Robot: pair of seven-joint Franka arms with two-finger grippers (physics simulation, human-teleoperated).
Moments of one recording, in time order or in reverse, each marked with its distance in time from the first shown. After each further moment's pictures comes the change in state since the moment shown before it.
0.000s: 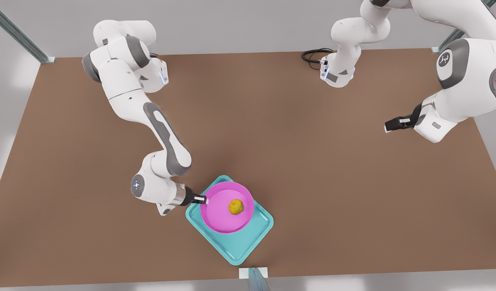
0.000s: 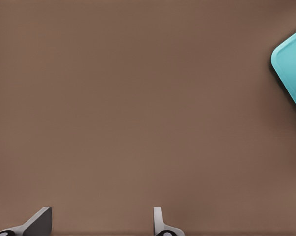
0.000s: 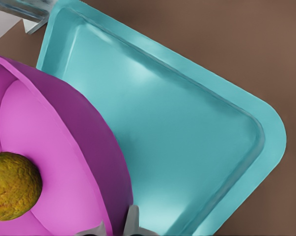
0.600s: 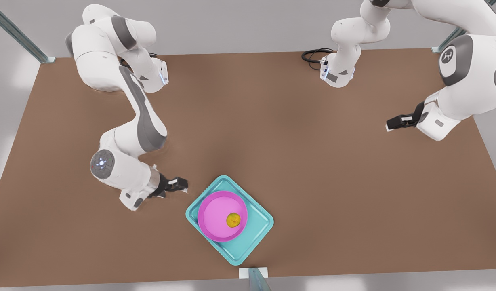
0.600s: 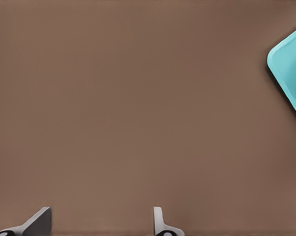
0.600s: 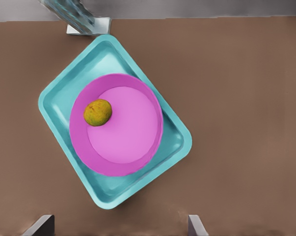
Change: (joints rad) left arm 0.000 0.004 0.002 0.033 -0.004 -0.029 0.003; right arm -0.092 -0.318 0.035 0.162 -0.498 -0.481 -0.074
